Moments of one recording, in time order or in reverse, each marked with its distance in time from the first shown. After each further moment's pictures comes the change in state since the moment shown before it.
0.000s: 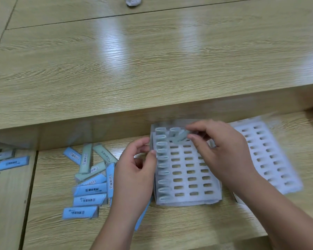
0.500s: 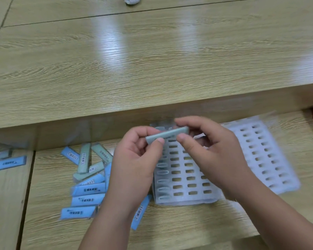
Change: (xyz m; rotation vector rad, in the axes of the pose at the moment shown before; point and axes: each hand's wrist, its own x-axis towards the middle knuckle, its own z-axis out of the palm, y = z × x) left_hand 0.007 0.030 0.002 -0.151 -0.166 0.083; right_hand 0.002 -0.025 0.000 0.493 -0.058 0.229
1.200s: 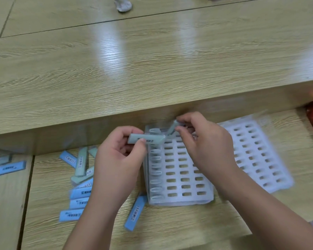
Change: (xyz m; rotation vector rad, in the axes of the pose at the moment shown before) left_hand 0.006 0.004 -0.014 0.276 0.085 0.093; right_hand 0.012 0.023 0.002 -0.581 0.159 -0.131
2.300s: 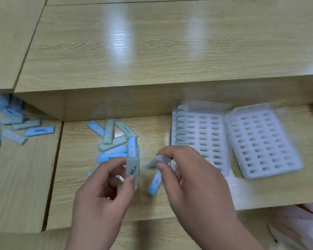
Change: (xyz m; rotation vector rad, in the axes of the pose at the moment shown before) left_hand -0.113 -0.036 -0.088 0.062 0.135 -0.023; right_hand -0.093 -0.138 -0.018 0.026 -0.319 0.061
